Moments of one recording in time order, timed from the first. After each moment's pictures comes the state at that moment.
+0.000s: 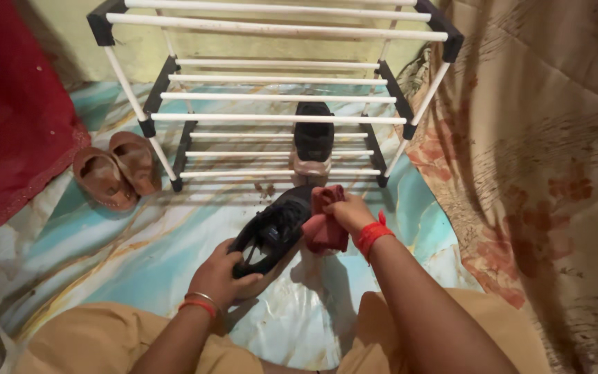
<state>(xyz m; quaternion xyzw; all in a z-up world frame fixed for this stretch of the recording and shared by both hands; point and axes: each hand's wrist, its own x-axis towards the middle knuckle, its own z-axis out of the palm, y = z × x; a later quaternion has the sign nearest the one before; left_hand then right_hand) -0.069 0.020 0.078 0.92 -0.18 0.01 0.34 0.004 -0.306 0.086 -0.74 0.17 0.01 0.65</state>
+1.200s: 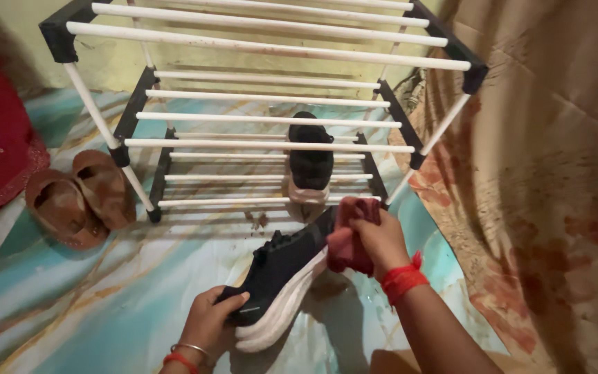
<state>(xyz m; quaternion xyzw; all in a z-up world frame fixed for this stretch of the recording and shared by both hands) -0.021 0.005 0.017 0.51 0.13 -0.22 0.82 -0.007 -0.313 0.144 -0.71 0.24 -0.13 0.64</state>
